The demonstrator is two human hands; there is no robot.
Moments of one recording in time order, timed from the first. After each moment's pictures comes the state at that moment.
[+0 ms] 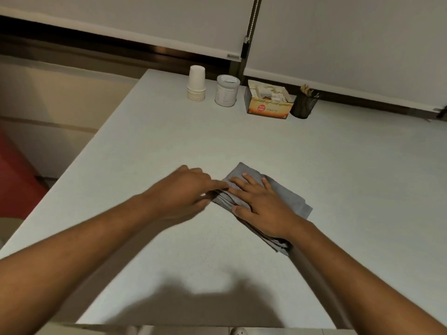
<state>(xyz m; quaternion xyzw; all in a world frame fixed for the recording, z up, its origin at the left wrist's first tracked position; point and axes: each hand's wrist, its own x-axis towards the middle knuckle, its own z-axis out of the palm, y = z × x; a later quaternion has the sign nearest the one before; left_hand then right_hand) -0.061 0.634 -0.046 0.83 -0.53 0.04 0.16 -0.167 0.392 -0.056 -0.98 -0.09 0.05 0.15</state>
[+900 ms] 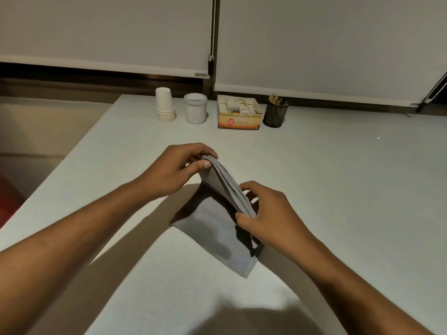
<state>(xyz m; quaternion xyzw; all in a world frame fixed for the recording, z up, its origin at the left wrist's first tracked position) -0.042 0.534 0.029 0.81 -0.43 -0.01 0.40 -0.215 0.335 0.006 -0.95 0.06 -0.10 0.30</state>
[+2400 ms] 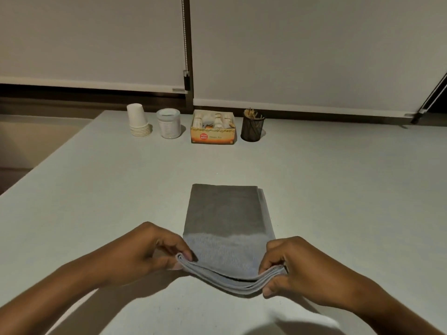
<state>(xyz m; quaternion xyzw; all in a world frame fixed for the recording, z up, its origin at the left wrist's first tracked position) -0.138 0.487 -0.002 0.80 -0.42 -0.24 0.36 -0.285 0.165 0.006 -0.93 -0.06 0.14 0.33</state>
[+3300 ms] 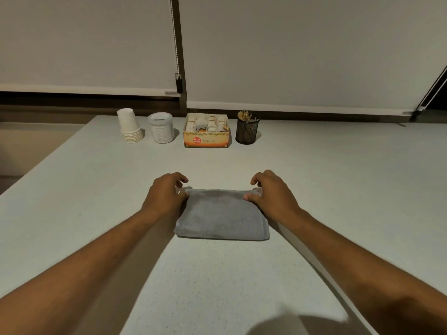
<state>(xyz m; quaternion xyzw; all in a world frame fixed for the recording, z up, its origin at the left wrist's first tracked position) -0.022 0.384 -0.033 0.93 -0.16 -0.01 0.33 -0.122 0.107 -0.042 -0.96 0.09 -0.13 0.23</state>
